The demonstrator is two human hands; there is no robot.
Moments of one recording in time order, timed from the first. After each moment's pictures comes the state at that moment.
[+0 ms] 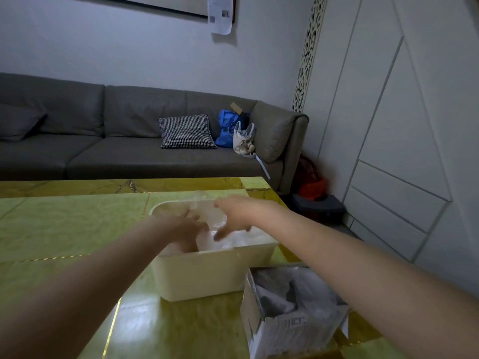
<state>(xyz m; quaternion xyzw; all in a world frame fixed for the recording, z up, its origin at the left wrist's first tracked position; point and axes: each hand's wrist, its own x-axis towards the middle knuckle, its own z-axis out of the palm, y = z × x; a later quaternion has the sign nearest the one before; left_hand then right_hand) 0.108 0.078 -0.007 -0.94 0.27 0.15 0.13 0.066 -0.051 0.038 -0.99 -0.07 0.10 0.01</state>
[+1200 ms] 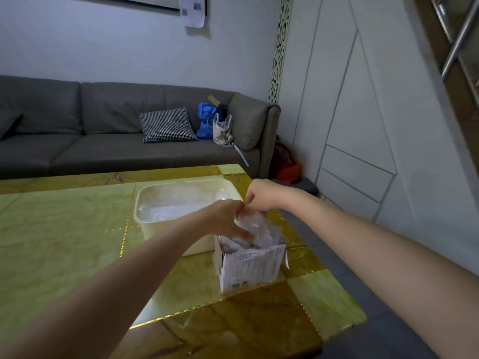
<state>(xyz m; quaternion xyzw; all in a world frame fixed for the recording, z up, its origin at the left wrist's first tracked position) -0.034 0.009 0.035 -0.91 0.37 0.11 -0.17 -0.054 -0.122 0.068 -0.99 0.00 0.10 0.13</state>
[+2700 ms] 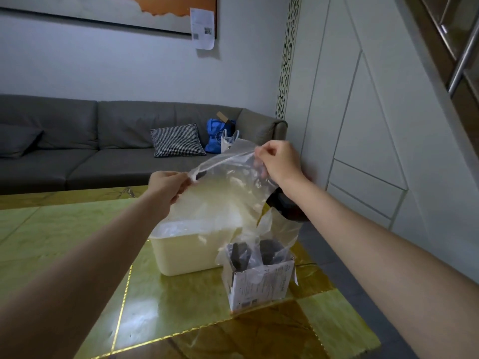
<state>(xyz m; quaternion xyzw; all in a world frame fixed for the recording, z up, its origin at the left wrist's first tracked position) 0.007 0.078 0.088 -0.73 -0.01 0.01 -0.68 -0.035 -0.122 0.117 -0.84 0.05 -0.34 0.41</state>
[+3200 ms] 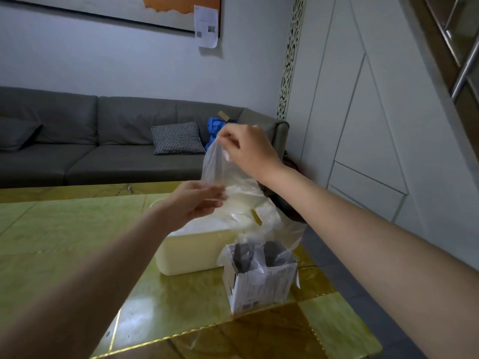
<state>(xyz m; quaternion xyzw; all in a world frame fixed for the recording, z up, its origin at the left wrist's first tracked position) -0.002 0.071 0.071 -0.67 0.17 0.20 -0.69 -0.029 -0.067 0.142 -0.89 -0.18 -0.37 0.20</state>
